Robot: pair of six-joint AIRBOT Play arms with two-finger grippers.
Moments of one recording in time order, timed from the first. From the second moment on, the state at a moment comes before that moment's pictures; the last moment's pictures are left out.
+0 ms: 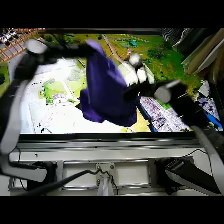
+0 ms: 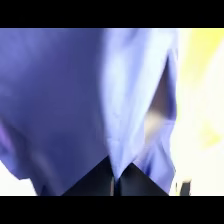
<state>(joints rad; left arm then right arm) -0.18 -1.54 1.67 0.46 -0.83 -0.97 0.47 -1.12 1.22 -1.42 0.89 1.39</state>
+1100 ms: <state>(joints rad) -0.18 -0.94 1.67 0.66 -0.74 -0.65 0.67 -1.05 1.89 -1.40 1.42 1.50</state>
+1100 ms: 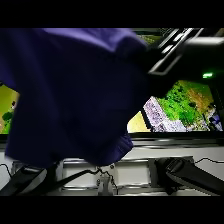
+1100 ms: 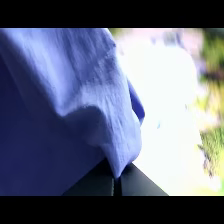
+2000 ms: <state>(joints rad) -0.19 -1.71 1.61 0.83 -0.64 -1.13 0.07 -1.28 1.36 -1.36 0.98 1.56</state>
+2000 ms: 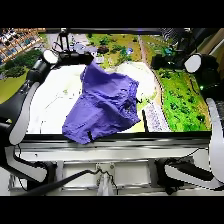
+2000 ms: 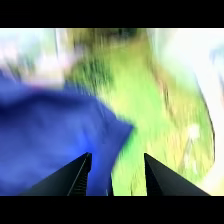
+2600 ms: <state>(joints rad) 0.00 -1.38 1.25 0.91 -1.12 -1.22 0.04 -1.22 0.83 -1.00 1.09 1.19</state>
